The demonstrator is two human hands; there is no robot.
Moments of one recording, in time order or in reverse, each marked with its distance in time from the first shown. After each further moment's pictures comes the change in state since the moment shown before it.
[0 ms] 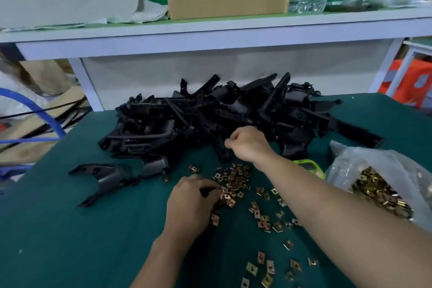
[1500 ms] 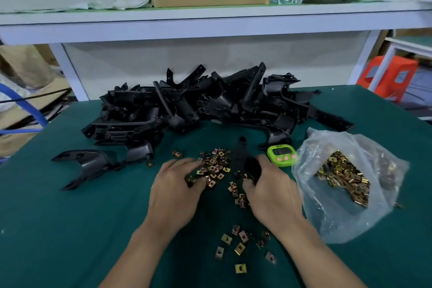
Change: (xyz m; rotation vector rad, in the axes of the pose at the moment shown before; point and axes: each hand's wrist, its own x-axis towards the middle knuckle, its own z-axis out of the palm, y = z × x) left_hand -0.034 0.027 -0.009 -0.032 0.019 0.002; right_hand -0.151 0.084 -0.003 -0.205 0.357 -0.132
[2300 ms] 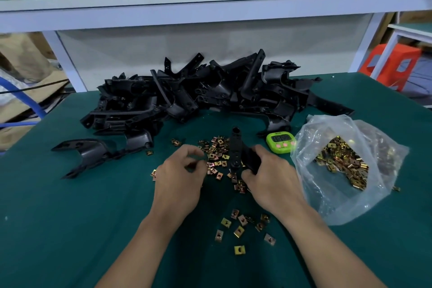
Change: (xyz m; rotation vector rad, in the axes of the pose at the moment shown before) left_hand -0.009 0.008 0.008 -0.259 0.074 -0.043; right_hand 0.002 0.015 0.004 0.055 -0.081 -0.030
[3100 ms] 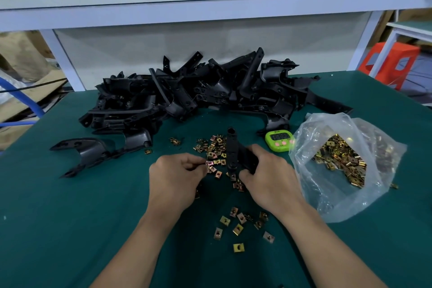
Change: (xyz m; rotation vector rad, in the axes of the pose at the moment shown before) left_hand 0.002 0.002 -0.002 -0.109 0.005 -0.151; right_hand -0.001 0.000 0.001 -0.035 -0.003 -0.034
